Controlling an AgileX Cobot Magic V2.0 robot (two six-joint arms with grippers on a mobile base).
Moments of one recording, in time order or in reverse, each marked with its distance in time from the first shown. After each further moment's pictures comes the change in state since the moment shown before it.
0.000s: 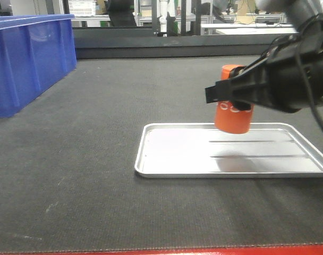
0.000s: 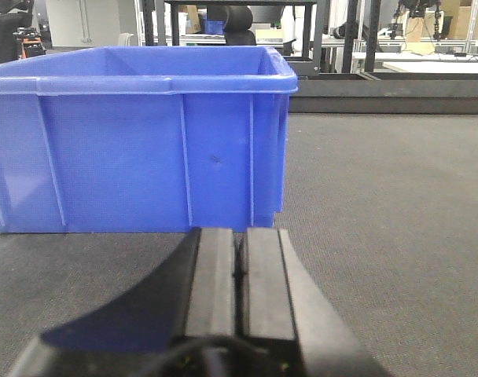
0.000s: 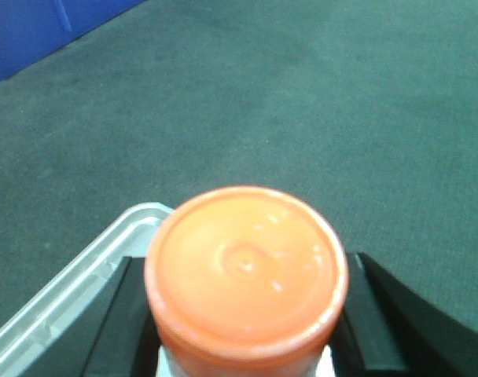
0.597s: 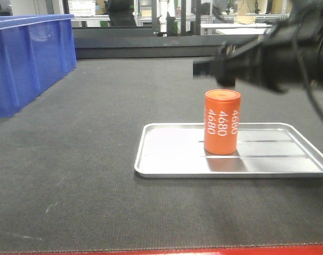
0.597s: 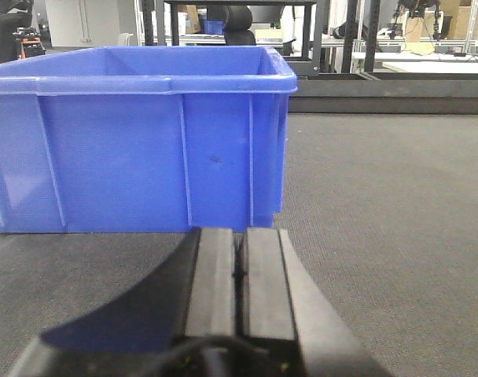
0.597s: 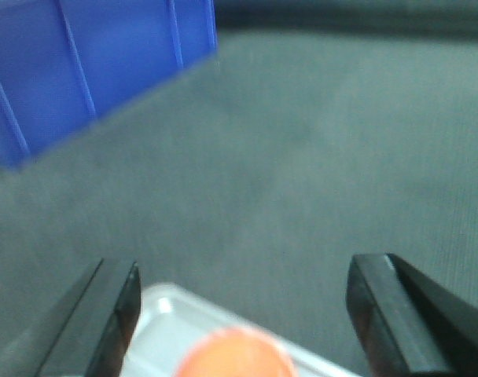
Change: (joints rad) left arm 0.000 0.000 0.000 0.000 0.000 0.000; right arm 0.000 -0.035 -0.002 0.000 -0.166 0.017
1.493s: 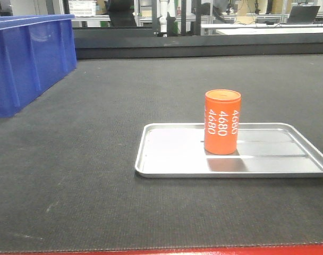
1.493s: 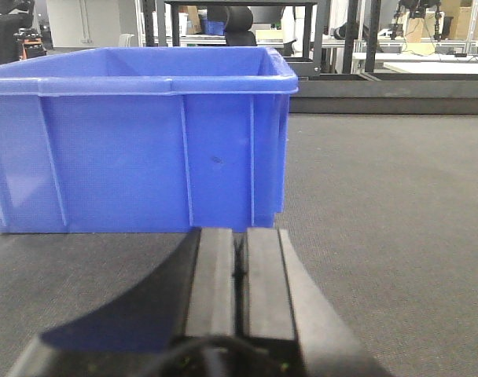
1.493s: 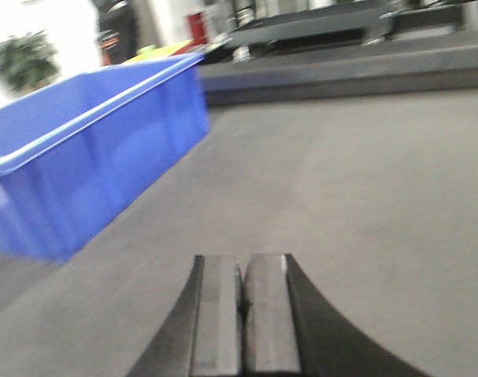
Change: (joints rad) left arm 0.000 0.000 0.000 0.000 0.006 0.000; right arm -0.055 -0.591 0.002 0.000 0.543 0.159
